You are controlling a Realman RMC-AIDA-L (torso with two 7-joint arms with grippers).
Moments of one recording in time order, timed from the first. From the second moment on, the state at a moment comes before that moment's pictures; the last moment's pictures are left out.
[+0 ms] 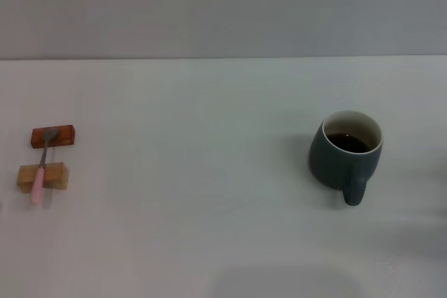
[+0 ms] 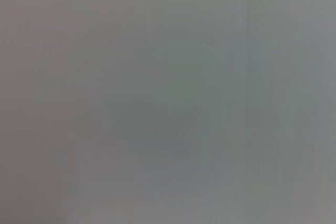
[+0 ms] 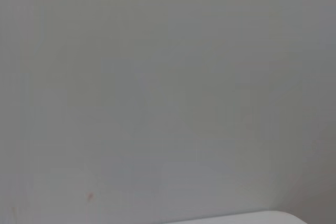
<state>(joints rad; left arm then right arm) -0.01 -2.08 -0.93 -0.21 2.31 1.45 -0.14 0.37 2.08 0.42 0.22 -1.50 -1.15 -0.08</state>
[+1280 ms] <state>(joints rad) -0.02 -2.07 -0.93 -0.22 2.30 1.47 -0.14 0.46 2.09 0.23 0.33 -1.54 -1.03 -0.07</state>
